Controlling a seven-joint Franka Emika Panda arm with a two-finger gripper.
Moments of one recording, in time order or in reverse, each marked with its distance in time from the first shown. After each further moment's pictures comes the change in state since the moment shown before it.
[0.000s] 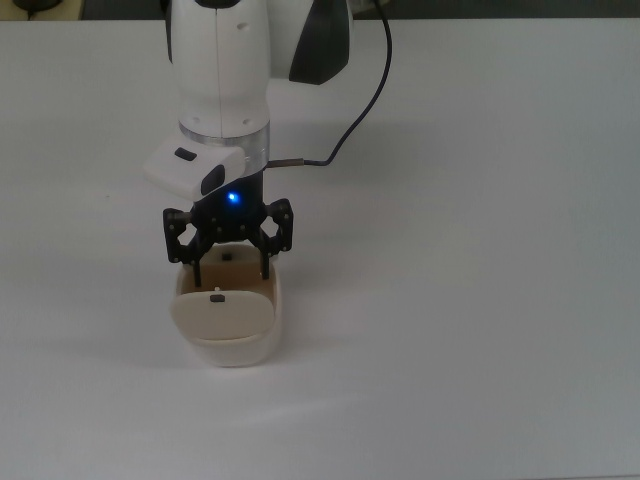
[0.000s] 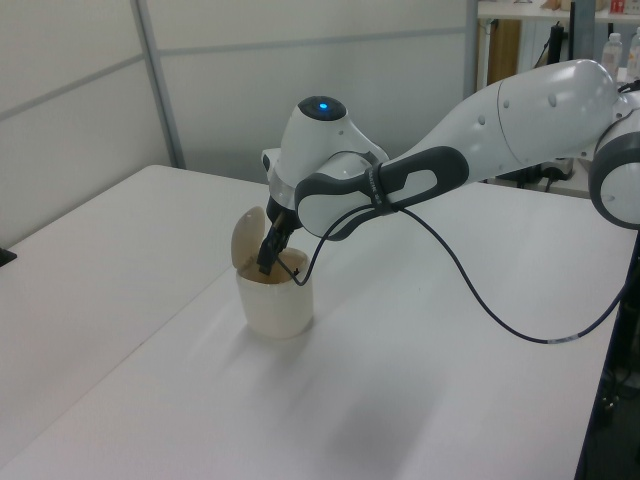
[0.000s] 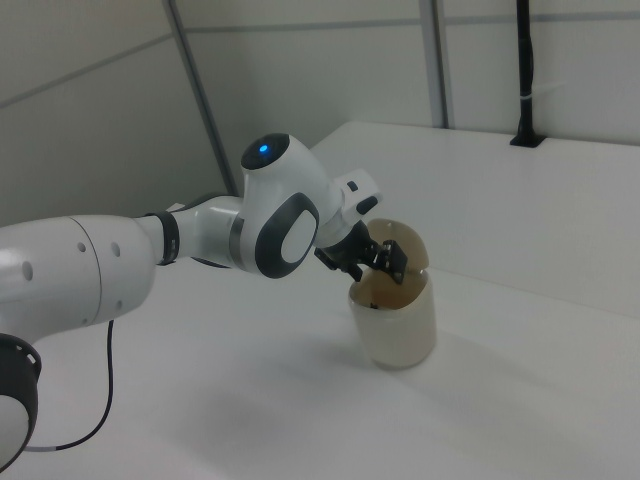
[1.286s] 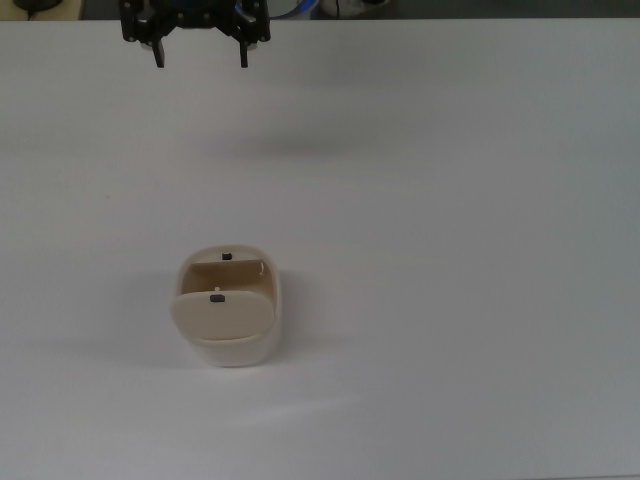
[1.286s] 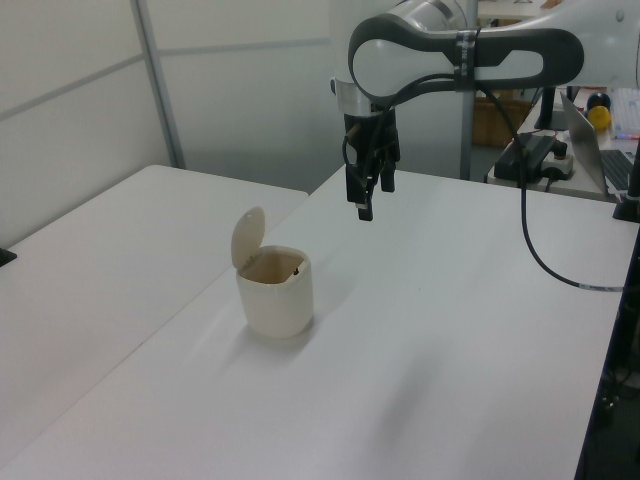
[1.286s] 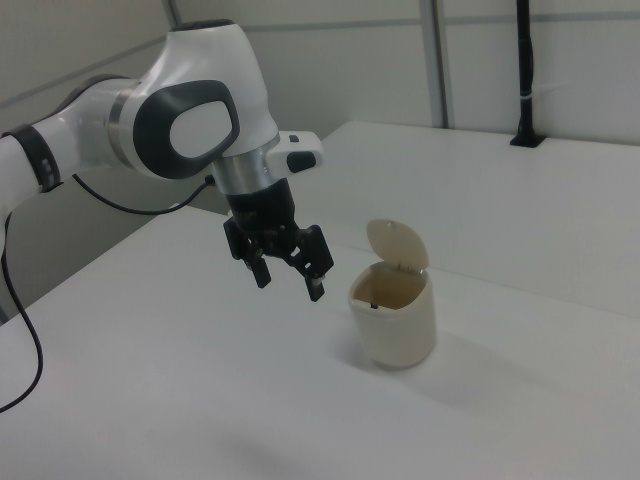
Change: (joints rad) arm -0.015 -0.355 -0.023 0.026 0.000 -0.828 0.065
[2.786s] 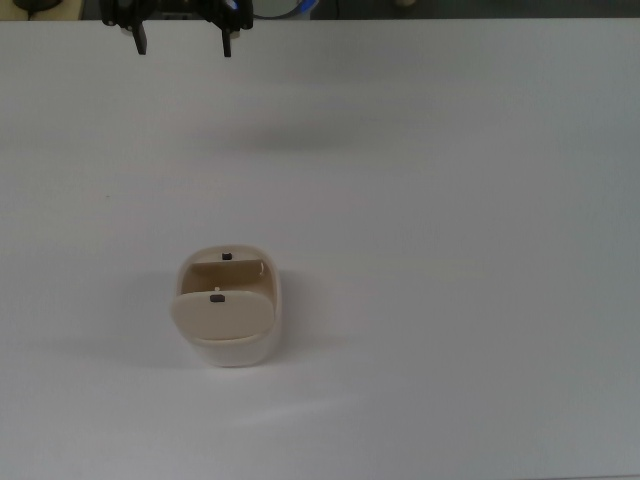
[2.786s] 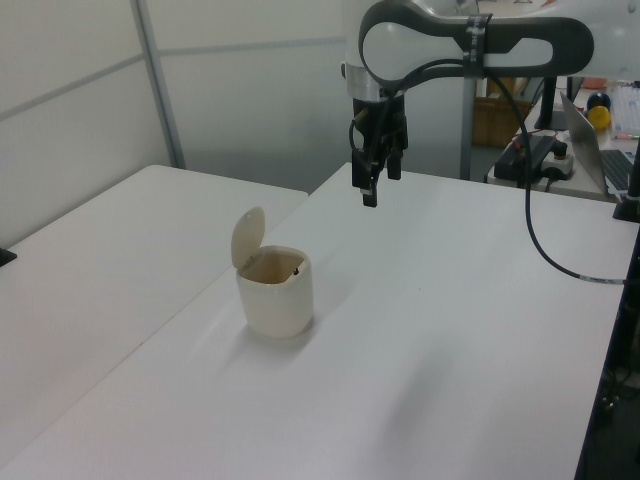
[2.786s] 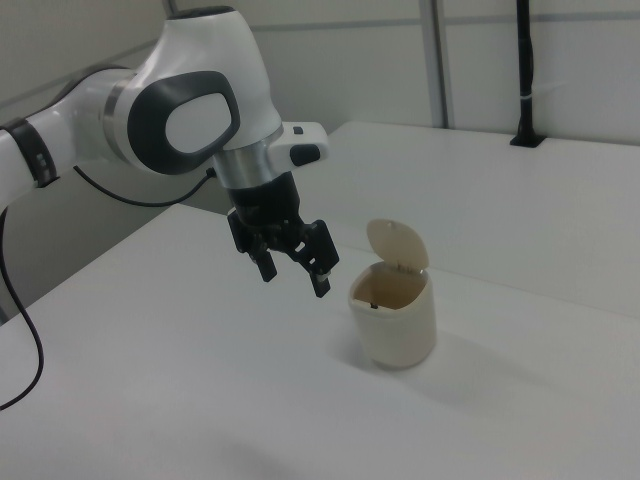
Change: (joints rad) arm -0.002 -0.021 -0.031 0.009 0.009 0.000 0.006
